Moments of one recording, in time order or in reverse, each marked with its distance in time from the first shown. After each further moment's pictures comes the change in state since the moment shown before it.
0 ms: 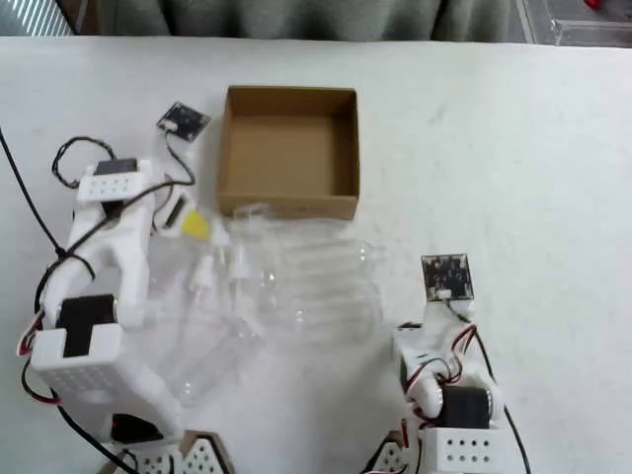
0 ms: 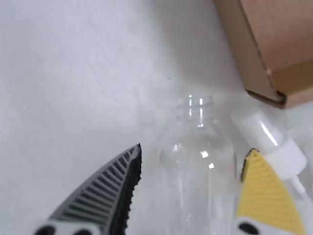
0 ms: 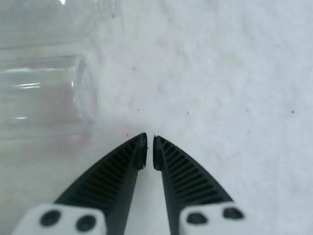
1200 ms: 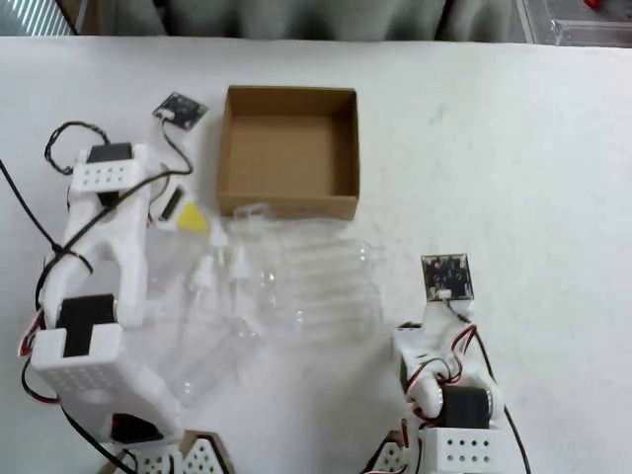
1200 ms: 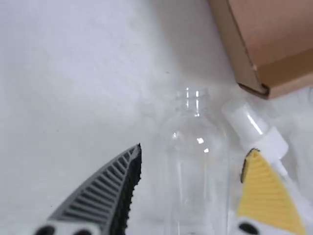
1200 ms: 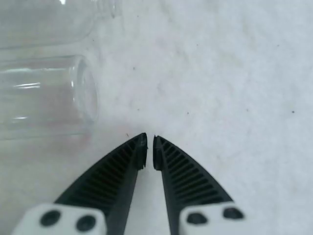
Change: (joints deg) left arm 0.1 0.0 -6.9 9.3 0.2; right arm 0.0 0.0 0.0 0.0 0.0
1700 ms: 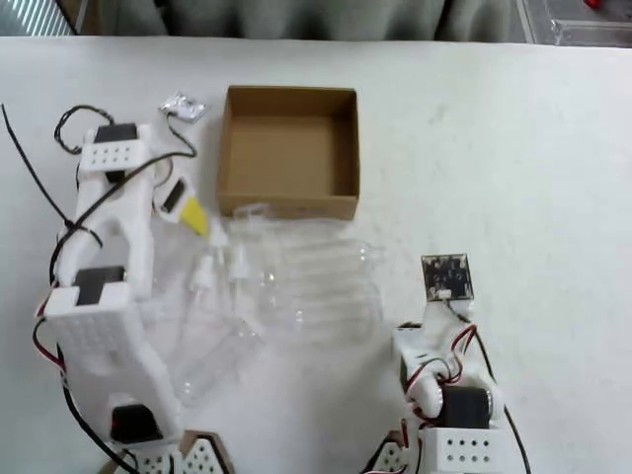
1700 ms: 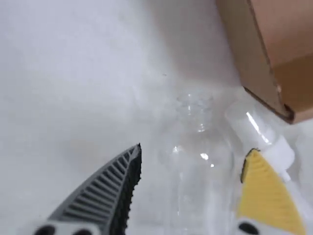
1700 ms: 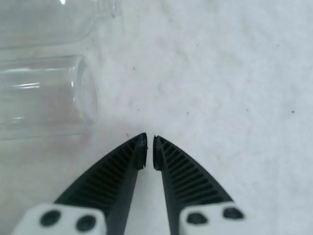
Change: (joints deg) left arm -0.3 15.6 -18.6 12.2 0.5; right arm 0.0 0.0 0.0 0.0 0.0
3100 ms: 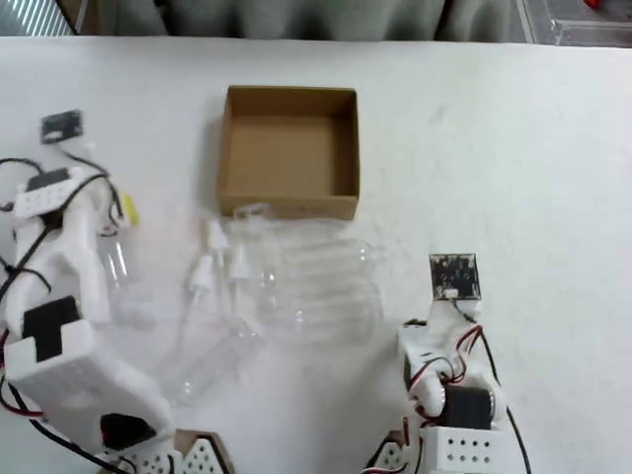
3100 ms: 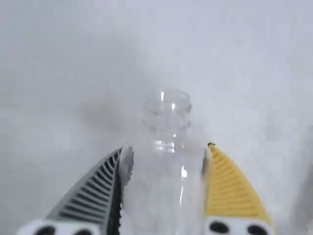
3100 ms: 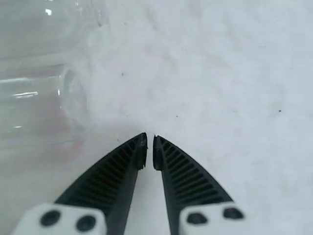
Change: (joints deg) left arm -15.5 -14.6 24.6 -22.2 31.3; right arm 2.6 -0.1 -1.5 -1.1 0.0
